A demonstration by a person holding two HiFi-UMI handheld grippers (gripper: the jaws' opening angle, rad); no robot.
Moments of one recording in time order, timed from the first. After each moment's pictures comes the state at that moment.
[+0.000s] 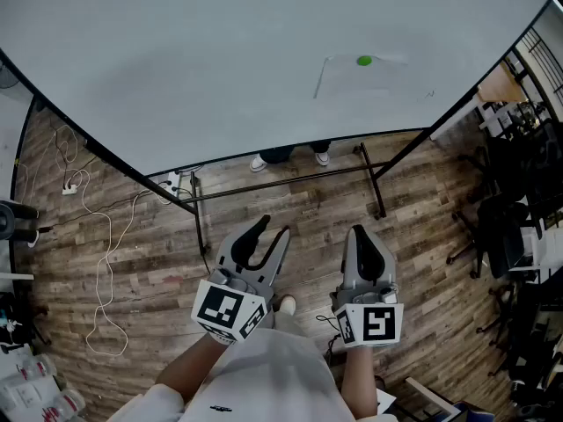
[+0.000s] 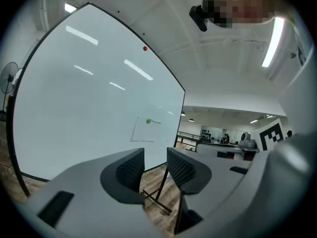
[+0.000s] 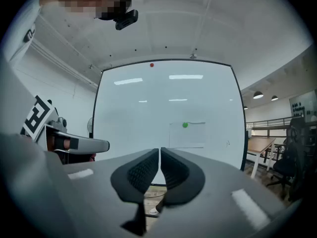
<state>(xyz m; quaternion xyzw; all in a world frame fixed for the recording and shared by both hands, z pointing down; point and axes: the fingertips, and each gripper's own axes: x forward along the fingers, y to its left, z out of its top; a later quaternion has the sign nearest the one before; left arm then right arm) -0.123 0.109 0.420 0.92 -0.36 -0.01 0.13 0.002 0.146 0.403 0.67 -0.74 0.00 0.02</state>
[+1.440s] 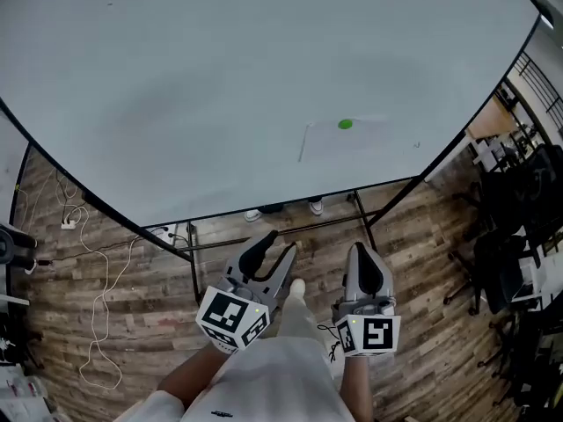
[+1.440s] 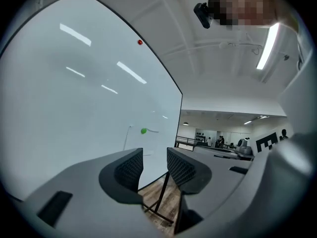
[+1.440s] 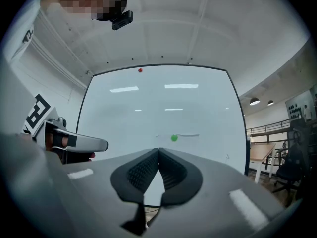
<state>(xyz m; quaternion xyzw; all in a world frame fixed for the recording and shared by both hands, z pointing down) -0.063 0.032 0.386 0.94 -0.33 -0.02 0.10 0.062 0.071 0.379 0.68 -0.73 -0.03 -0.03</state>
